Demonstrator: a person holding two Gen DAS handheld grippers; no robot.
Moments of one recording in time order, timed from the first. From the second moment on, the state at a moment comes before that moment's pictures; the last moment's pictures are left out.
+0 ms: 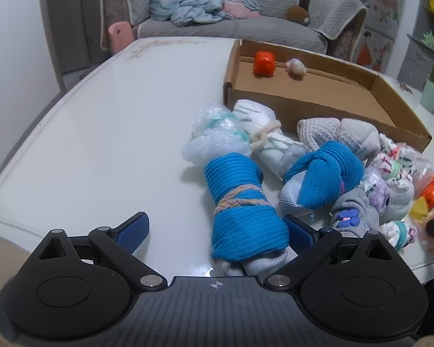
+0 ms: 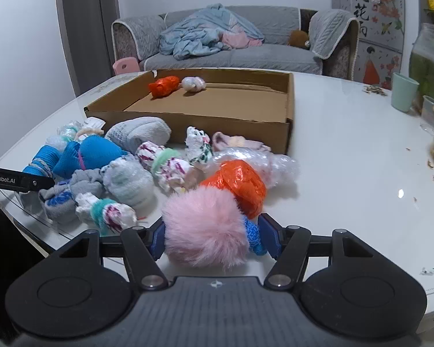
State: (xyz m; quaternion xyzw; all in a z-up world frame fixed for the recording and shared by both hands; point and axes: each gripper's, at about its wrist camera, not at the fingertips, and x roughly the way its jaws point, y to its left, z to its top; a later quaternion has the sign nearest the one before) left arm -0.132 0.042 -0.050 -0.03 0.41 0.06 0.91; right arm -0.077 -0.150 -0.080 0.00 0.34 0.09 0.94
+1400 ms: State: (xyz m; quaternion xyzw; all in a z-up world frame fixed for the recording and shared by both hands) left arm -0.125 0.028 -0.052 0.03 0.38 0.00 0.92; right arm -0.085 -0.164 -0.086 -0.02 0.31 0.08 0.95
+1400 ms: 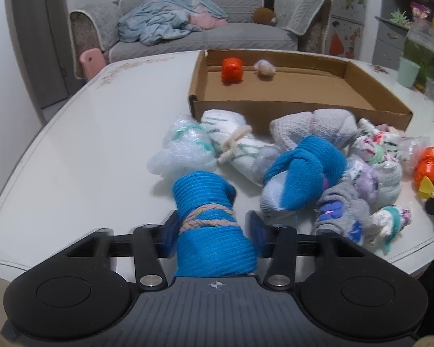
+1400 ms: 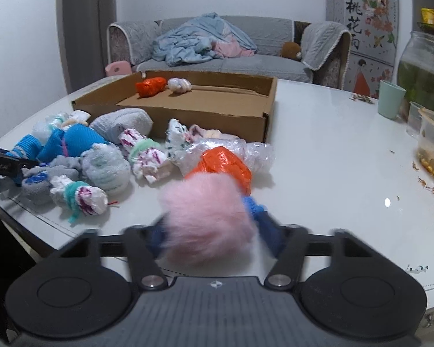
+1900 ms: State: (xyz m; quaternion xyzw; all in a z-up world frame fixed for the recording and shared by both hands) left arm -0.137 0.032 -0.036 0.03 0.37 0.00 0.93; right arm -0.100 -0.173 -0.059 -0.03 0.29 0.09 0.95
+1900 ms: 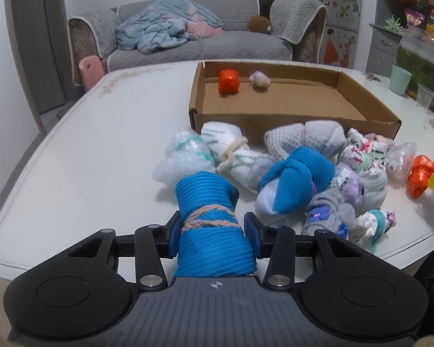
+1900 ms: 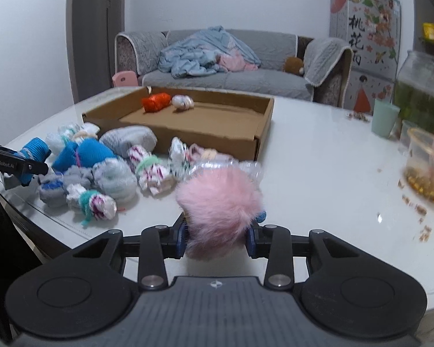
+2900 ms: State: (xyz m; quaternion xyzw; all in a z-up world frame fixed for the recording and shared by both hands) left arm 0.081 0.013 0.023 0.04 0.39 -0.10 0.92; right arm 0.105 -0.124 0.017 -0.07 0.25 0.22 0.94
